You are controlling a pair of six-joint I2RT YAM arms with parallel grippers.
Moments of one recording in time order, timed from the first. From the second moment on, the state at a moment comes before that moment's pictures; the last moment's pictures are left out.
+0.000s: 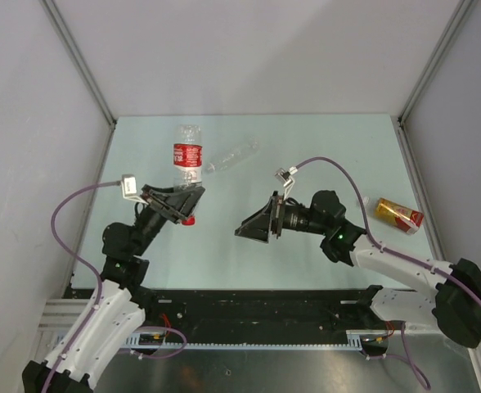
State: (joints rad) left arm -0.30 0.54 0.37 0.48 0.33 -0.86; right arm 0.80 1.12 0.65 0.48 -0.57 0.87
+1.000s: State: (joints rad) left arm -0.77 0.83 0.49 0.75 0.18 -0.87; right arm 0.91 1.29 0.65 0.95 -0.58 0.93
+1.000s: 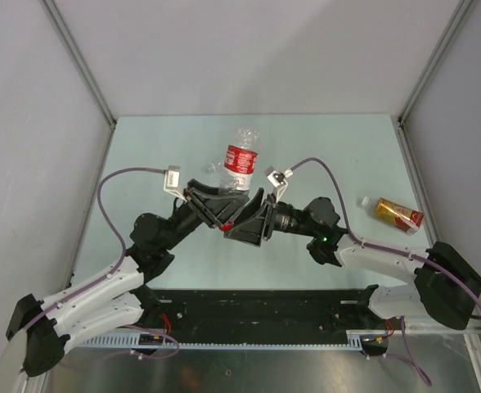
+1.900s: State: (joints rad) left arm -0.86 0.95 0.54 0.85 0.15 -0.82; right arm 0.84 1.16 0.65 0.86 -0.59 0.85
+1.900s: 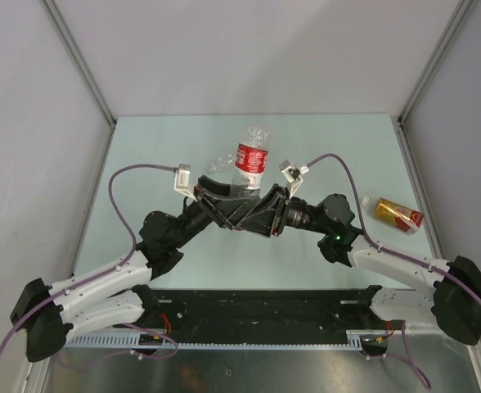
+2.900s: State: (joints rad) left arm -0.87 0.73 0.69 -0.02 -0.10 -0.24; right arm 0.60 1.11 0.78 0.08 -0.66 0.47
